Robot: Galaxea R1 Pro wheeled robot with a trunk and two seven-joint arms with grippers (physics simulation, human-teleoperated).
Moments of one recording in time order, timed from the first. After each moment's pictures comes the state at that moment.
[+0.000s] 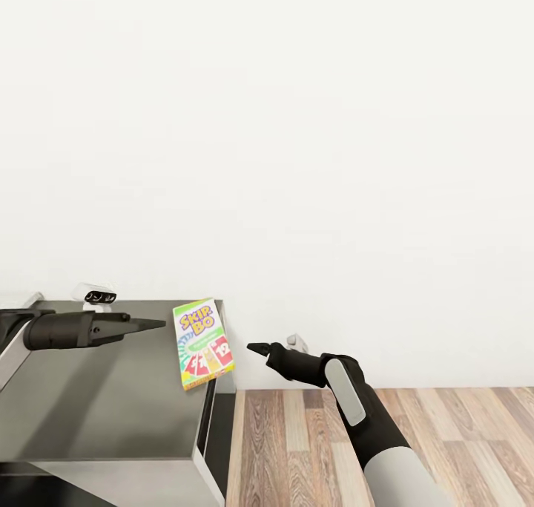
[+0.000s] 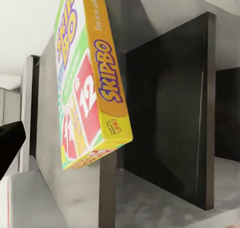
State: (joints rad) left arm -0.61 0.62 -0.12 -1.38 0.69 1.03 -1.44; right arm -0.57 0.17 0.06 -0.97 -0.70 0.84 0.27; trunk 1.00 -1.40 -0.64
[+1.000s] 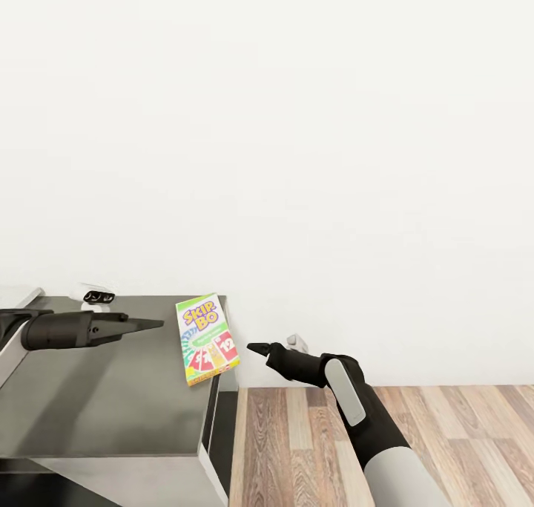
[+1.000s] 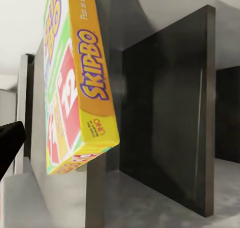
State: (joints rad) left arm -0.61 0.63 -0.11 -1.37 0.69 1.03 -1.43; right arm -0.57 0.17 0.06 -0.97 -0.70 0.83 0.27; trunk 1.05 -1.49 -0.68
